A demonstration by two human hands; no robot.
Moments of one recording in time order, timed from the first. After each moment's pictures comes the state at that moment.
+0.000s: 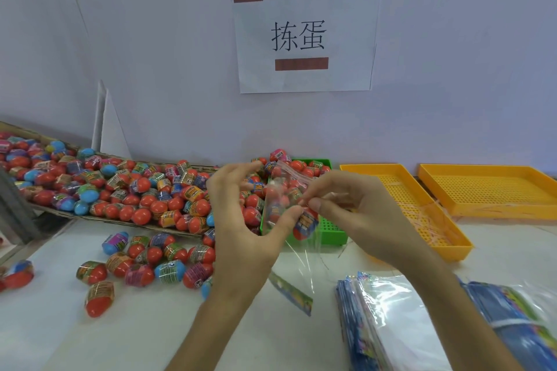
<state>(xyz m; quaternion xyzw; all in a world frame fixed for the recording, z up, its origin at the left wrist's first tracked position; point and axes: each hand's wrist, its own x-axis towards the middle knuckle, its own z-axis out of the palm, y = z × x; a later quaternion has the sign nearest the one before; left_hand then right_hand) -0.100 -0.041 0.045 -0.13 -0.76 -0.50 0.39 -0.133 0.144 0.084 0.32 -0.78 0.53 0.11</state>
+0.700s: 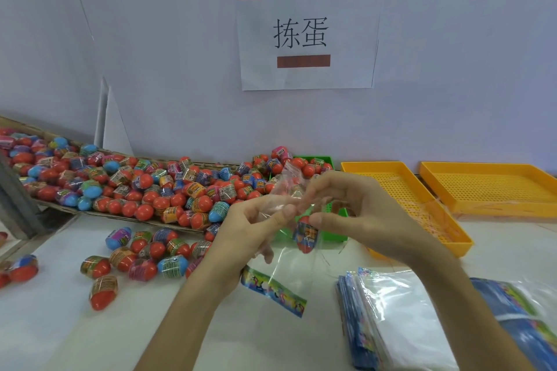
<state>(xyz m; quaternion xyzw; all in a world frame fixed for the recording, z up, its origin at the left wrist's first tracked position) -0.112 -0.061 0.049 -0.10 -0.71 -0.69 0.00 -0.127 0.148 0.091 0.34 -0.79 0.51 0.01</state>
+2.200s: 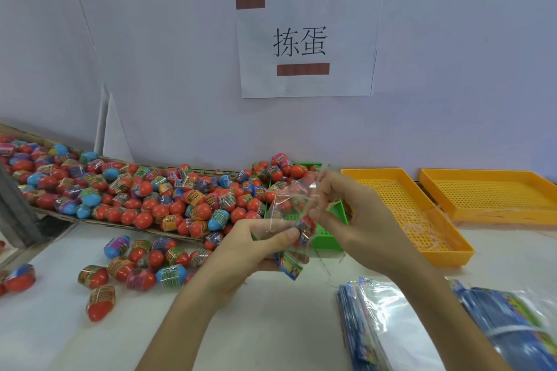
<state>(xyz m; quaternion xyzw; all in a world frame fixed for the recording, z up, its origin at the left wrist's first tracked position) -0.108 -0.060 0.053 -0.07 -0.70 -0.70 -0.13 -0.127 0.137 0.083 0.32 -0.82 0.44 0.18</state>
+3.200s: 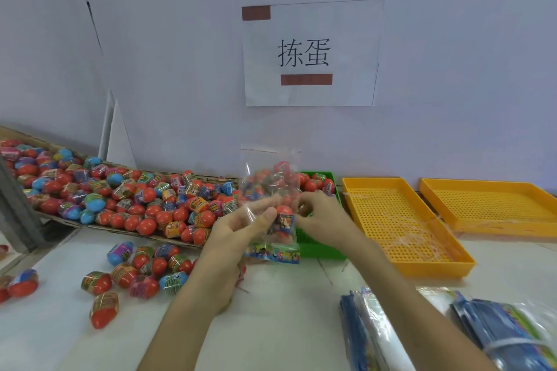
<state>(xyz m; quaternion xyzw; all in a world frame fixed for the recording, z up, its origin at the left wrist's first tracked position) -0.112 -0.073 0.055 -0.03 -0.64 -0.77 0.01 -0.200 0.095 0.053 0.16 -0.92 0.35 0.00</state>
